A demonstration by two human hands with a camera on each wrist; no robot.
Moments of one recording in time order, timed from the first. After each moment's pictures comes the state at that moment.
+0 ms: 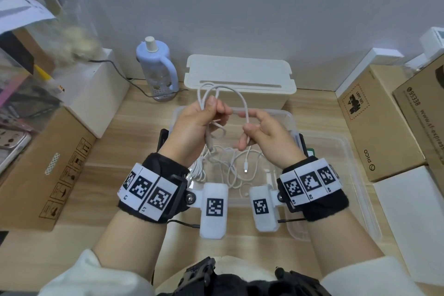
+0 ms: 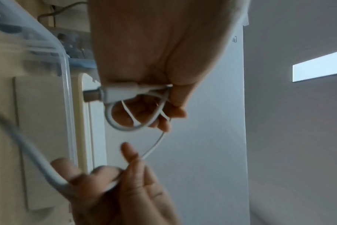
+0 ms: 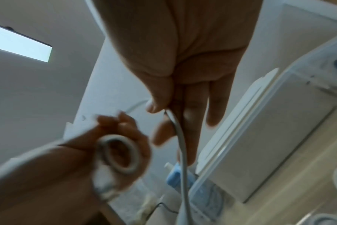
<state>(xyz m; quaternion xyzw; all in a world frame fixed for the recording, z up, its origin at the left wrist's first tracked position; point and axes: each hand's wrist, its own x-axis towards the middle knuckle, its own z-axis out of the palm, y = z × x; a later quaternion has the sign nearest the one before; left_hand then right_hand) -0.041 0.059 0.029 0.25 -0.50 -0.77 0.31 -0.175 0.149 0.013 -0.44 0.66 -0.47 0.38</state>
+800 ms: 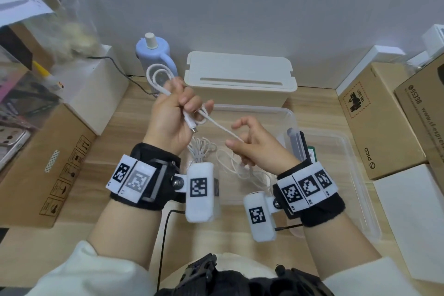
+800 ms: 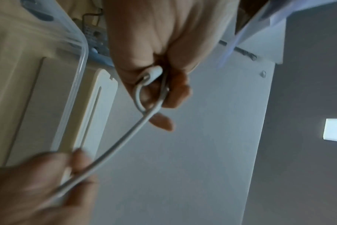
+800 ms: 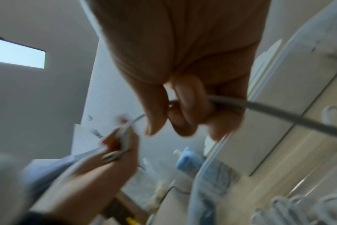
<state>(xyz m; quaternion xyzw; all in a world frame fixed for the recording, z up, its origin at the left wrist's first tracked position) -0.031 0.038 0.039 0.20 -0.22 -0.86 0.40 -0.159 0.151 0.011 -0.44 0.66 -0.40 0.45</state>
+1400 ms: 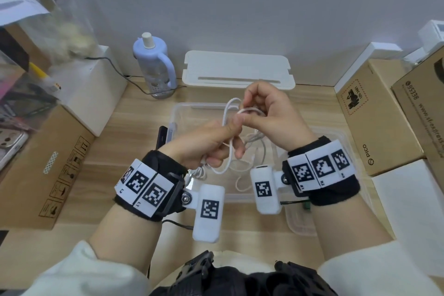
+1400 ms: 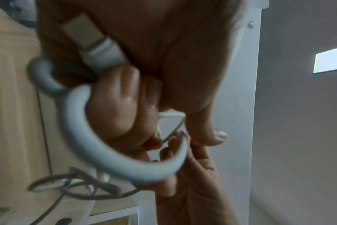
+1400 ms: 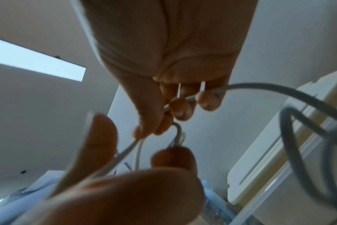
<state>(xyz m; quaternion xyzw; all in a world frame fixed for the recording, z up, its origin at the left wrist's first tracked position) -0.036 0.067 0.034 0.22 -0.58 -0.78 -0.01 -0.178 0.140 0.051 -0.52 0.59 -0.52 0.33</state>
